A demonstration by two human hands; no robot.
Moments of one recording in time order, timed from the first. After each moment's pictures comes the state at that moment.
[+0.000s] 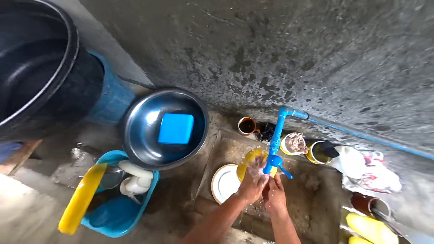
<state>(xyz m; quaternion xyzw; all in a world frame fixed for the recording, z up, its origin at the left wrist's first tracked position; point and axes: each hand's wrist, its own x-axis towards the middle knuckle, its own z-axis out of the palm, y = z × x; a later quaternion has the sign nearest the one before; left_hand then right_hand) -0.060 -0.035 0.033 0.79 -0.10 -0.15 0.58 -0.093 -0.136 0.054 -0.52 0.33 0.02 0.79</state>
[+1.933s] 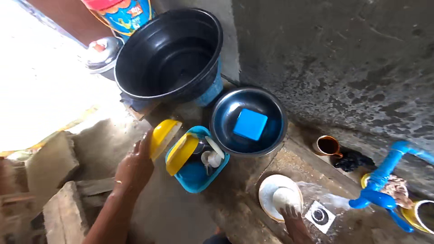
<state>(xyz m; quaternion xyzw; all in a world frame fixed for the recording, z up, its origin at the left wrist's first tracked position) -0.189 0.389 0.255 0.94 0.34 -0.03 0.02 -0.149 -0.099 -0.076 -0.85 -0.23 0.47 -0.01</state>
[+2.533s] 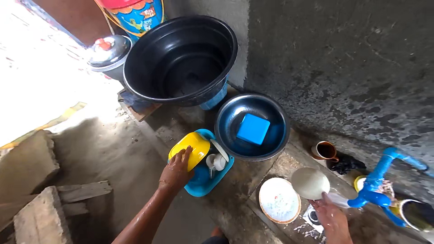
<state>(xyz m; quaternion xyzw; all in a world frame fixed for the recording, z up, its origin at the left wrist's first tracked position) -0.177 0.381 0.178 0.94 0.28 -0.19 0.09 -0.067 -0.090 0.048 -0.52 0.38 0.07 0.76</state>
